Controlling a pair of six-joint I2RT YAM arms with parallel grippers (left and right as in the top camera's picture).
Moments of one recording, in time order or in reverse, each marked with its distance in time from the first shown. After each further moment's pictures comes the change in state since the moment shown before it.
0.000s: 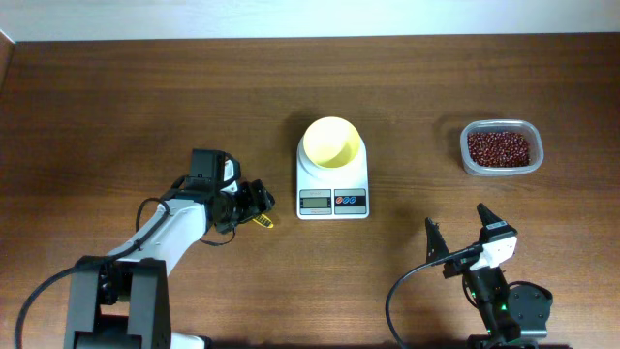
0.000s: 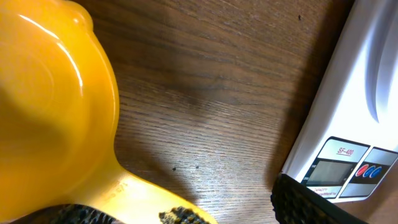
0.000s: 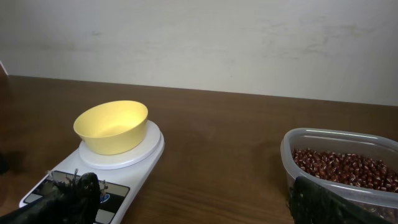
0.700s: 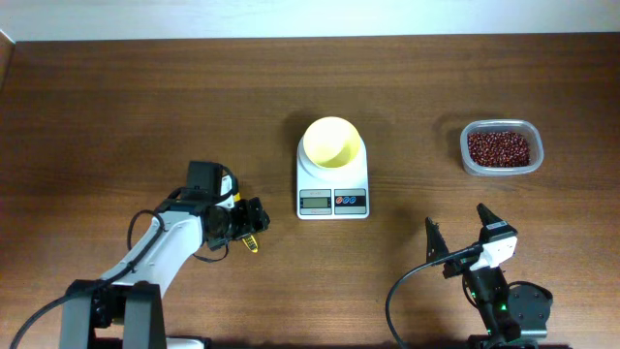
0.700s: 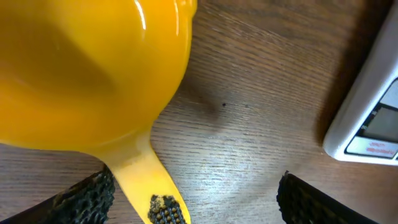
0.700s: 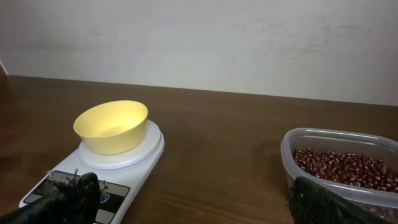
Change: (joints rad) left arm 0.005 -0.103 -0.045 -0.128 -0.059 0.084; right arm 0.000 0.000 0.000 0.000 0.000 0.000
